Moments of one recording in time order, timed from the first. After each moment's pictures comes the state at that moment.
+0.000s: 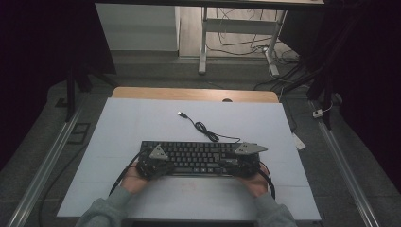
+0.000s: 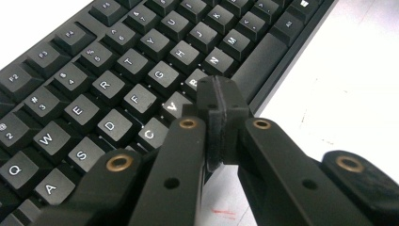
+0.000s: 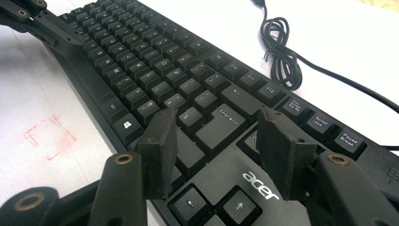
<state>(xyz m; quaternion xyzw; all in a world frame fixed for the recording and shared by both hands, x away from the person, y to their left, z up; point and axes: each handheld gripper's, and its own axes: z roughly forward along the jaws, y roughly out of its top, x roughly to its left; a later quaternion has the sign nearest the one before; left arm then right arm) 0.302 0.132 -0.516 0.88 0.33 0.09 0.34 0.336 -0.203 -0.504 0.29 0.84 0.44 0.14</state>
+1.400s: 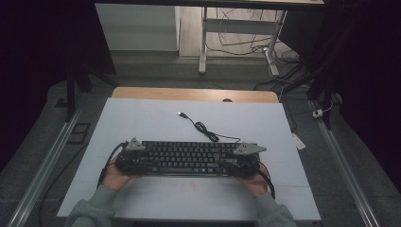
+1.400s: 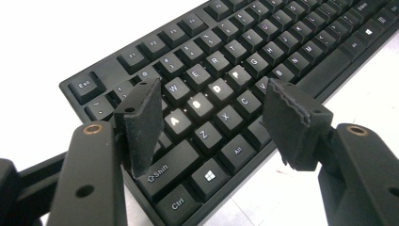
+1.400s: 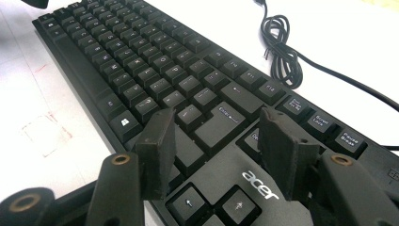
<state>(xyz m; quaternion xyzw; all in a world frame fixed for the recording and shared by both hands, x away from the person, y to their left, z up) 0.299 0.188 -0.500 0.82 0.43 0.13 0.36 0.336 -0.202 -0.505 0.28 0.84 0.44 0.15</state>
